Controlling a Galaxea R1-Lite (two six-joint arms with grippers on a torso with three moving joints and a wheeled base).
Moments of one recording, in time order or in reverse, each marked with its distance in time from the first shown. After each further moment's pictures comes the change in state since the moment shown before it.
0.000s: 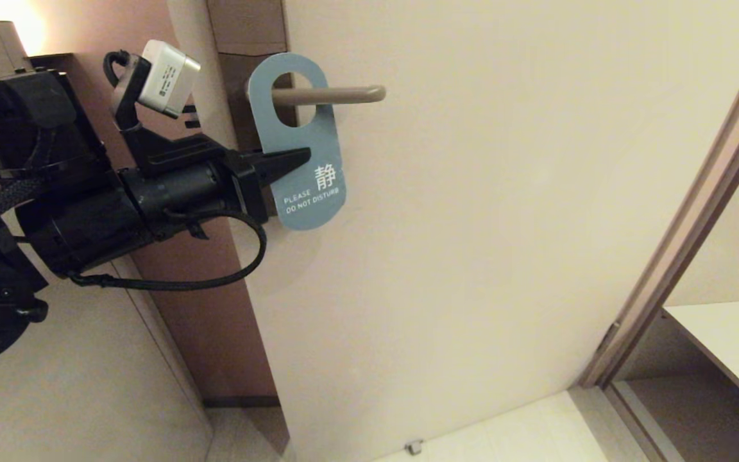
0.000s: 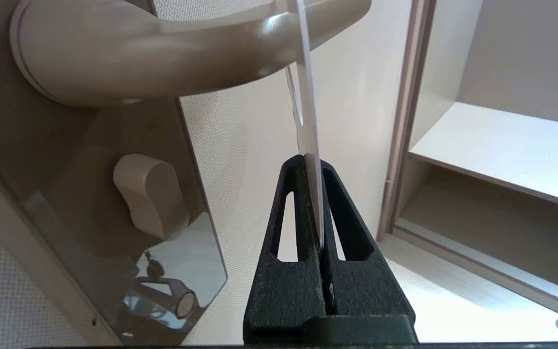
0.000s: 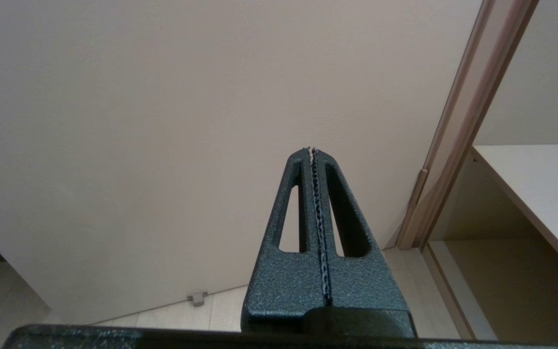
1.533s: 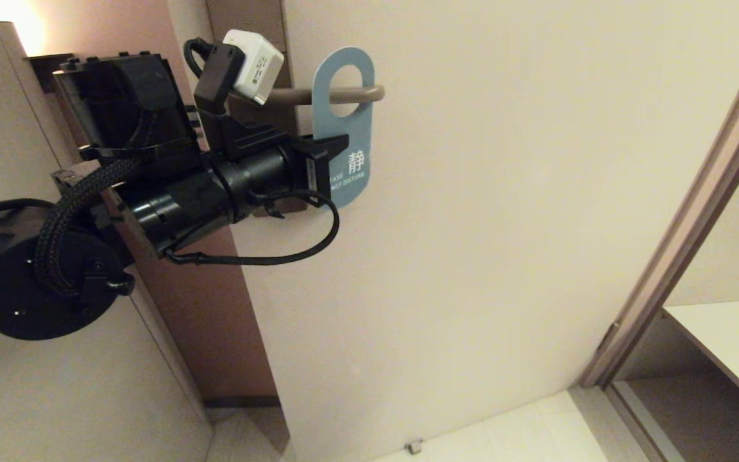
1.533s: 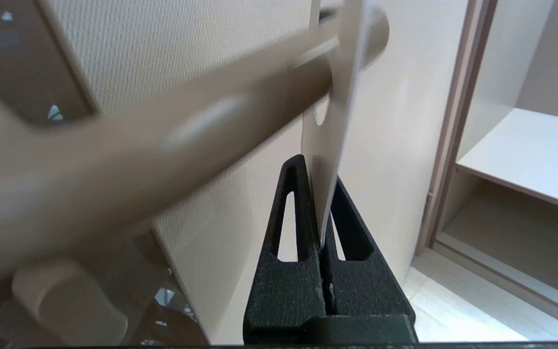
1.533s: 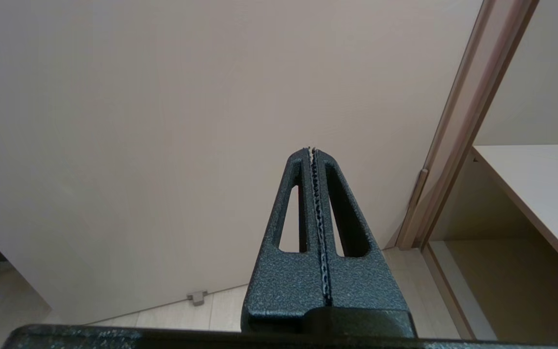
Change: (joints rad) left arm -0.140 0.123 -0.169 0.043 0.273 0.050; right arm 0.000 0.000 0.000 0.000 0.000 0.000
